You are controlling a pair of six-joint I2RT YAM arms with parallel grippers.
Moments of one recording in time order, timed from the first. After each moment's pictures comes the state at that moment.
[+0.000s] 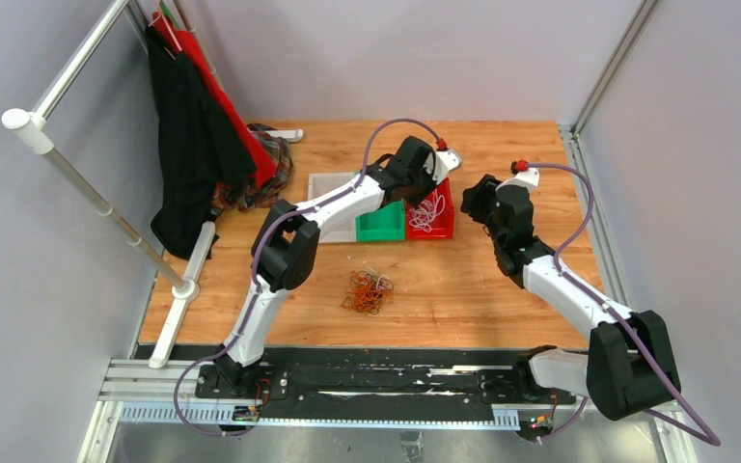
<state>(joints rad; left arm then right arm) -0.74 2.26 1.92 -0.34 0.09 0.28 0.32 1.22 0.66 0.27 0.26 0.50</state>
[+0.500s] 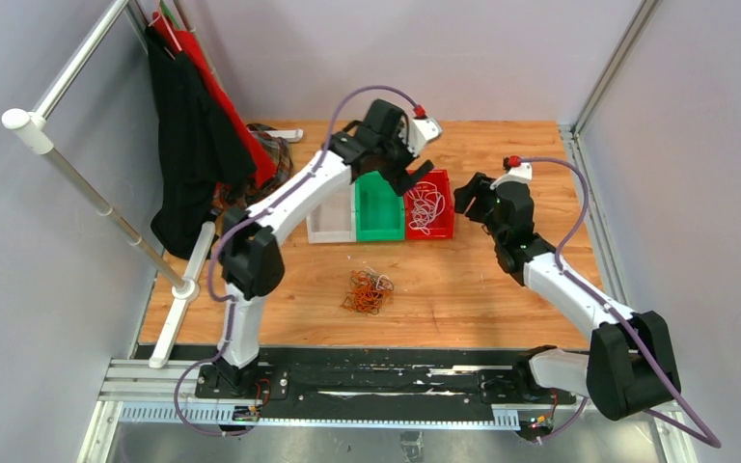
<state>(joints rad) -0.67 2.10 2.02 -0.61 0.12 0.37 0.32 1.22 0.68 0.25 0.15 0.44</state>
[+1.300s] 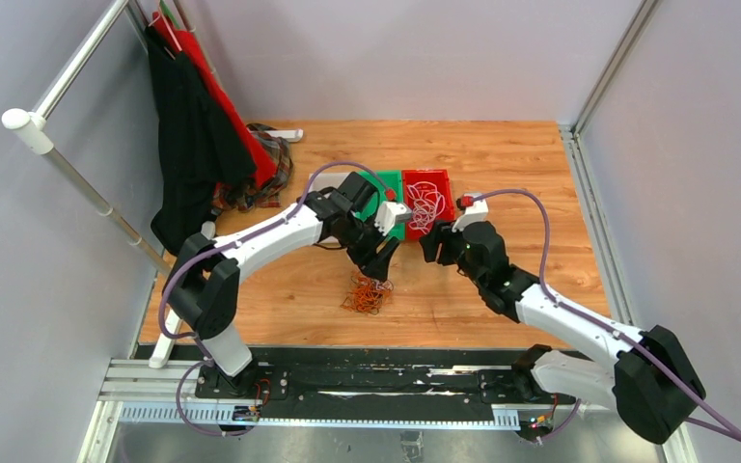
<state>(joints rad) -0.70 1.68 1.27 -0.68 0.52 0.19 0.65 1.09 0.52 0.19 0.19 0.36</state>
